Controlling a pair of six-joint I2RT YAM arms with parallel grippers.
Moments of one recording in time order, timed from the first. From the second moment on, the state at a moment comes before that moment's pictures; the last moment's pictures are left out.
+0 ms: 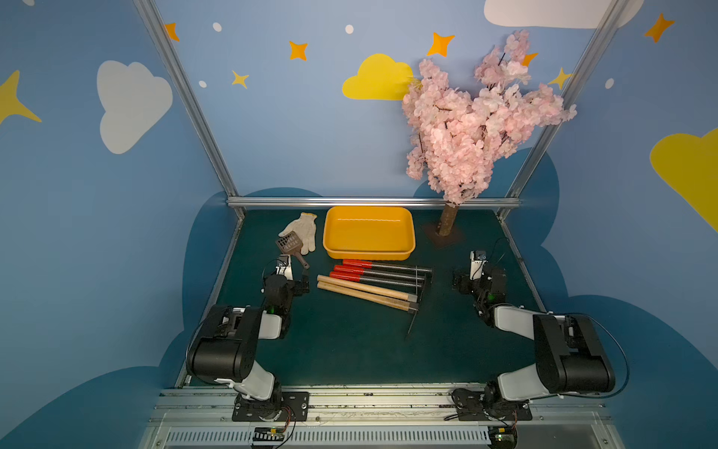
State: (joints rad) left arm -0.05 1.57 0.35 0.89 -0.12 0.00; right arm 0.06 1.47 0.48 0.50 0.03 -0.03
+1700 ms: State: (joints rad) left arm -0.02 1.12 0.53 0.26 0.01 -0.31; right arm 0.32 1.39 1.11 -0.31 -0.27 -0.07
